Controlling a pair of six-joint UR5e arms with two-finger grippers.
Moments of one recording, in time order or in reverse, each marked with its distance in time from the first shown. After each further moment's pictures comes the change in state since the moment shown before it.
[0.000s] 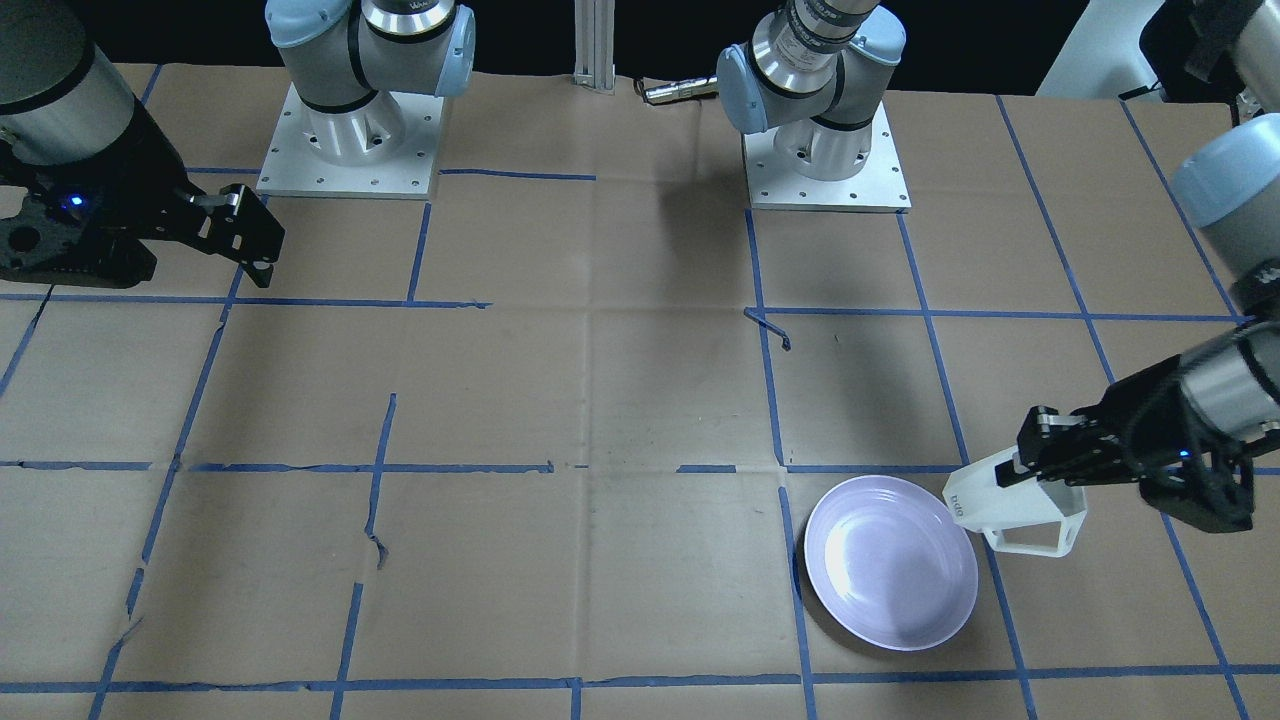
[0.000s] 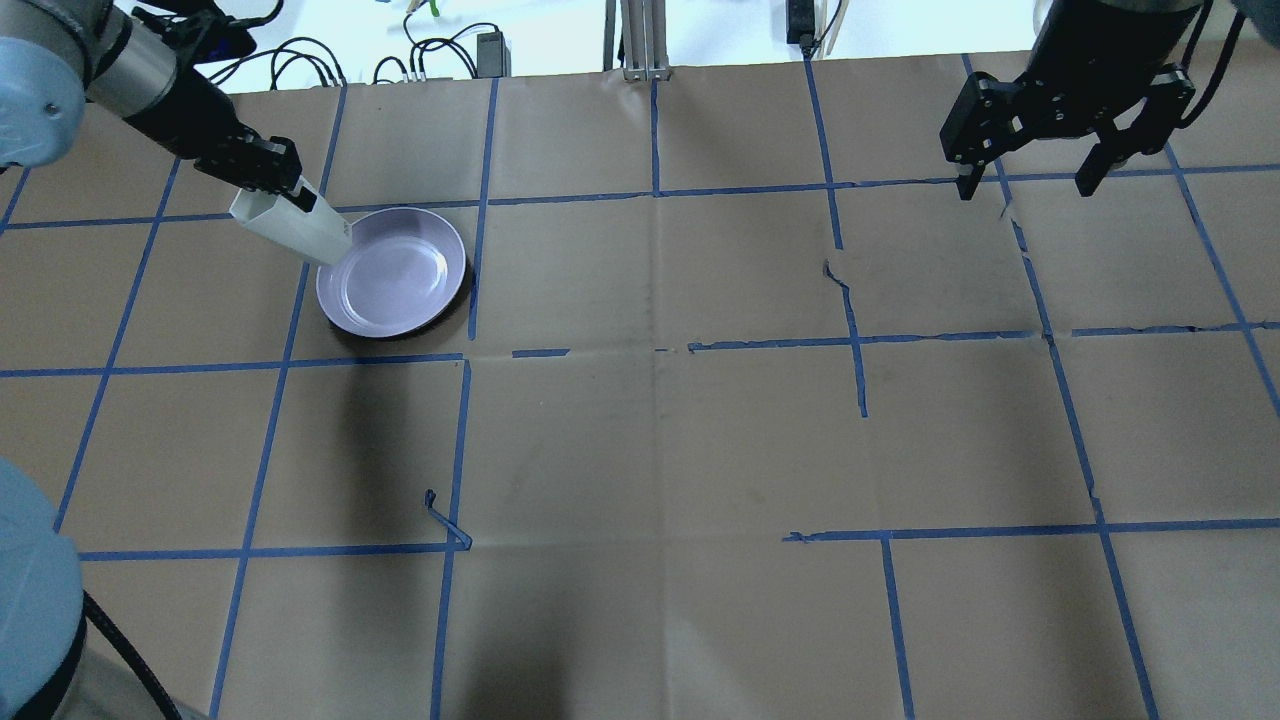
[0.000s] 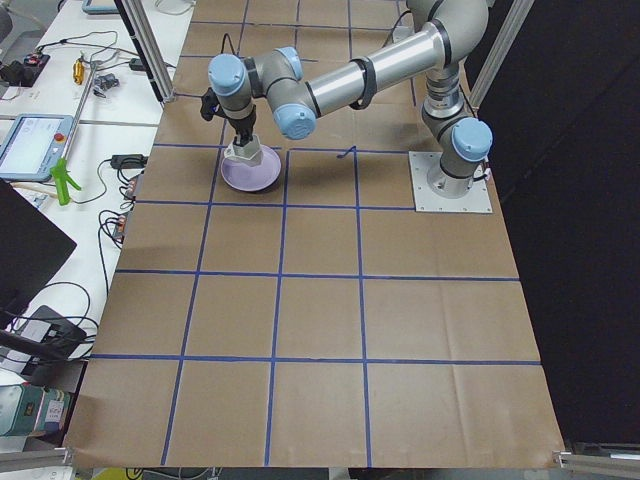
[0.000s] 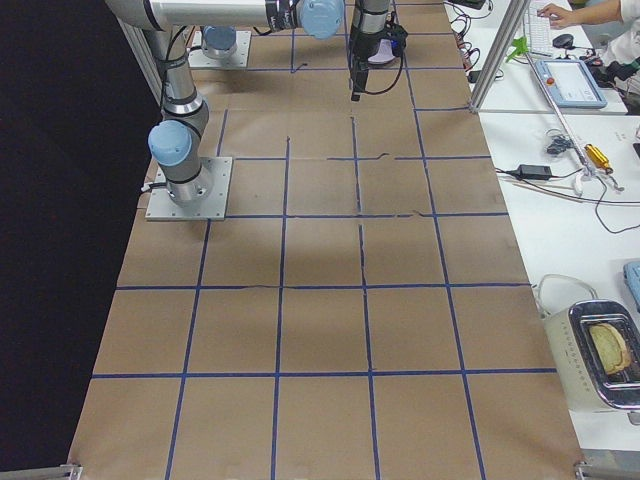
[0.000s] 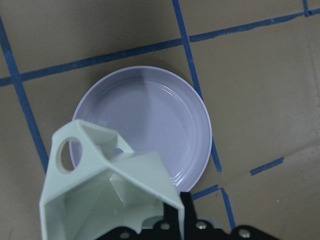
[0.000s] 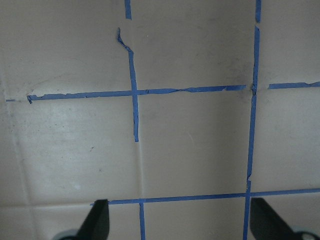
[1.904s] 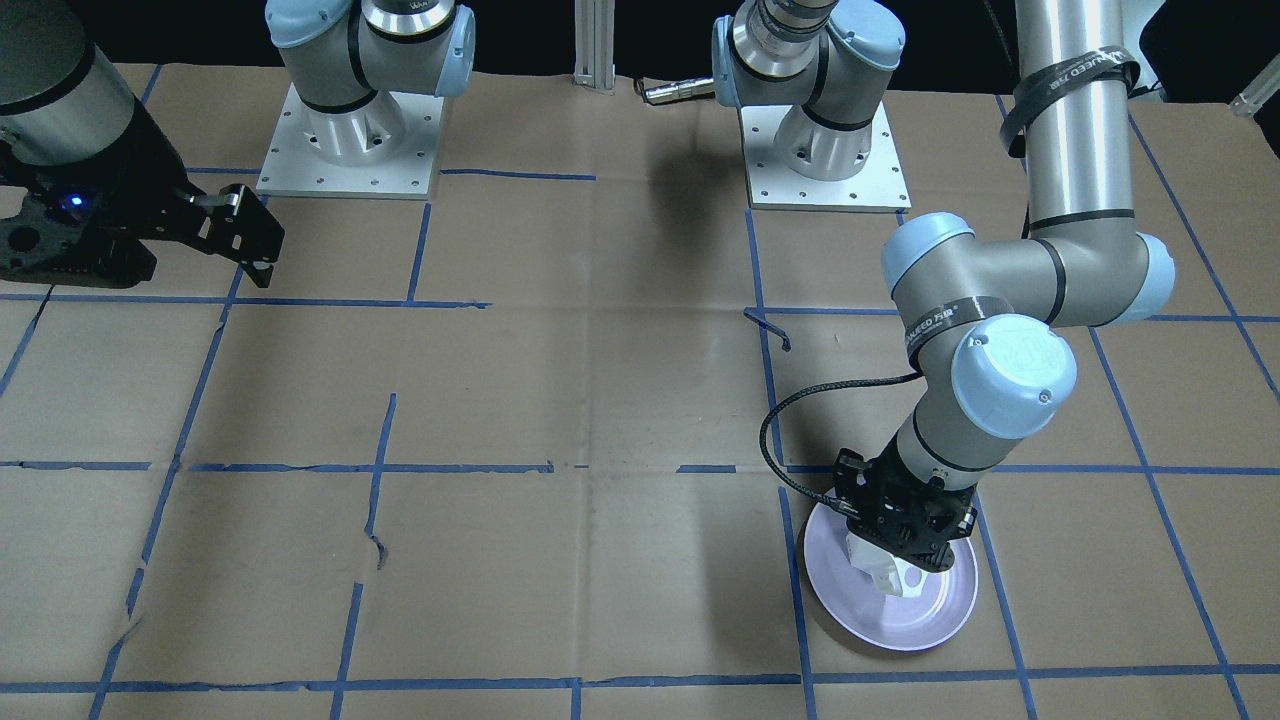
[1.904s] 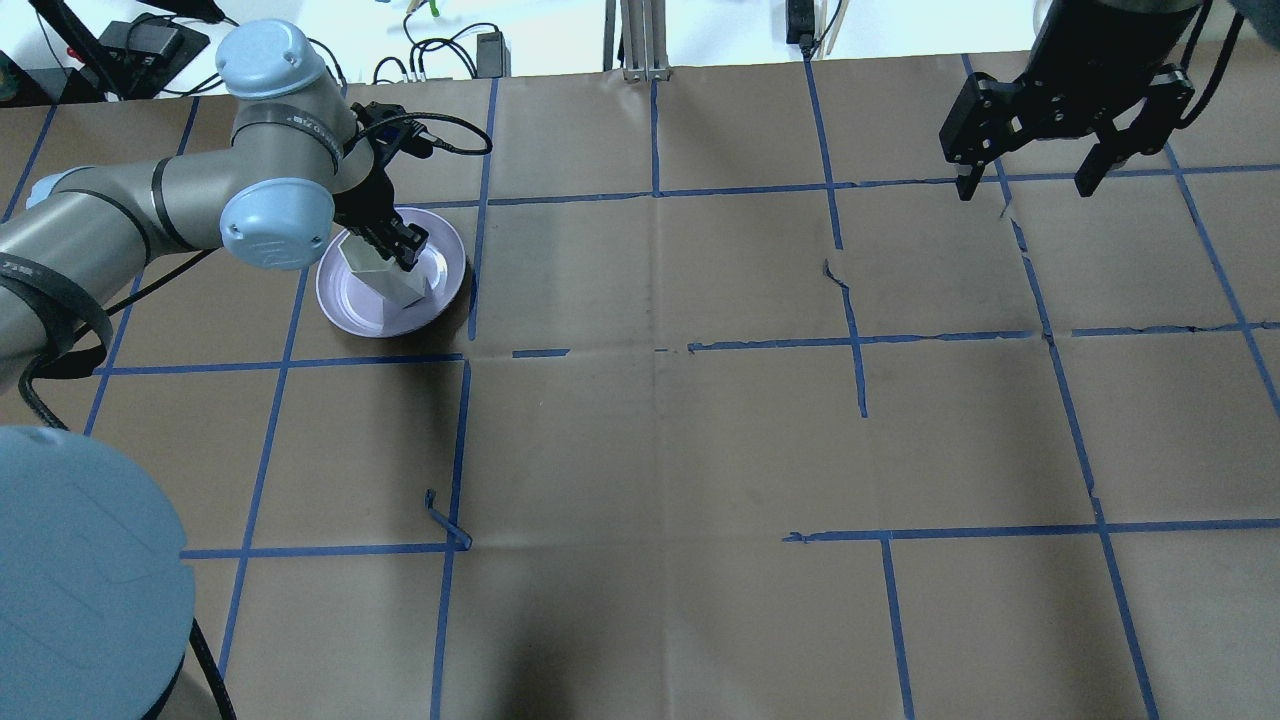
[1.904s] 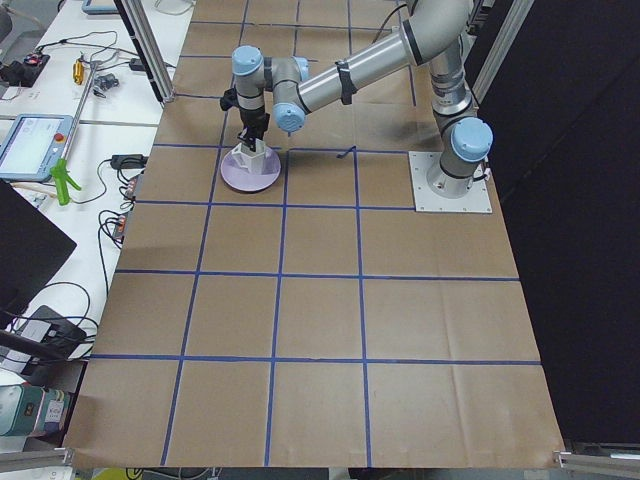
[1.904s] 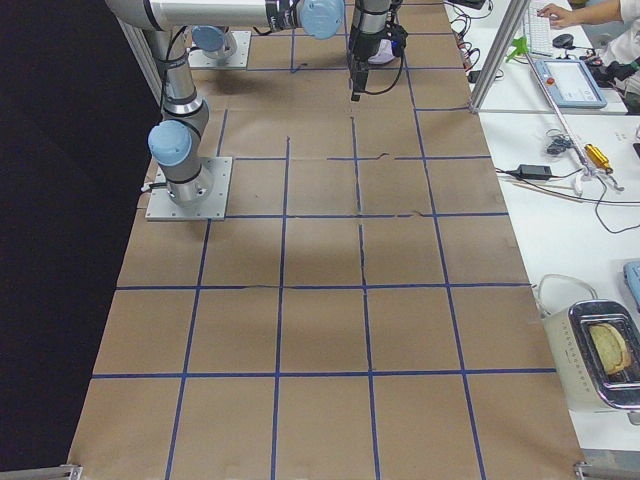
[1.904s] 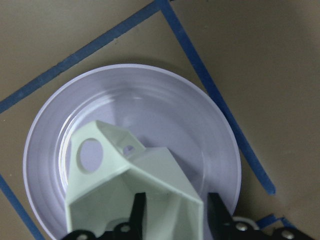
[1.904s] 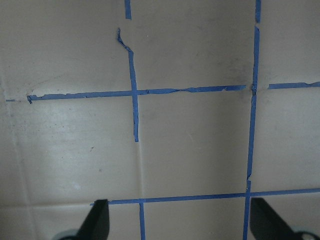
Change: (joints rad) left arm -0.174 -0.069 -0.188 0.343 0.246 0.043; right arm 0.000 0.000 0.000 0.000 0.000 0.000
